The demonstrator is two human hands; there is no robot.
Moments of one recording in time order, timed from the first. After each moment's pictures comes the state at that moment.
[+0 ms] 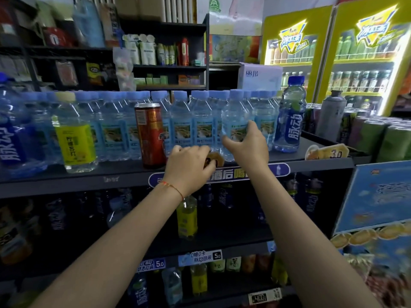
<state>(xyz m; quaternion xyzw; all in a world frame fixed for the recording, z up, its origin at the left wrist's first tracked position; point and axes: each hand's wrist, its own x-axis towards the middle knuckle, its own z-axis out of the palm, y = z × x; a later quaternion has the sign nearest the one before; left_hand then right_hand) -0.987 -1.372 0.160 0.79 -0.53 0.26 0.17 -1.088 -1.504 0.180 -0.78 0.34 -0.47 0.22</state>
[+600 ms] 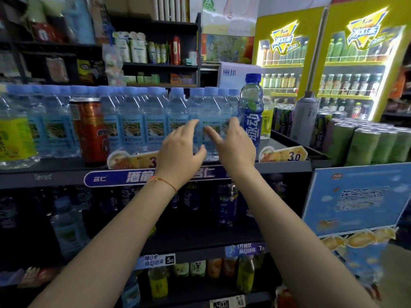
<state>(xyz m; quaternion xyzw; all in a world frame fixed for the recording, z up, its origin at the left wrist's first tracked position) -1.076 -1.458 0.174 0.75 -0.50 0.26 0.35 -1.155 -1.576 0.183 -0.83 0.32 -0.45 0.10</state>
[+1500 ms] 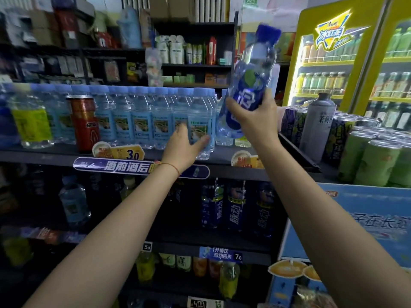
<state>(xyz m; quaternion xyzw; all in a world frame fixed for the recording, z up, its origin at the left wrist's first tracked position) -1.122 -1.539 0.181 0.83 -0.33 0.15 0.43 -1.229 -1.678 0.234 -0.72 0.10 -0.54 0.42</state>
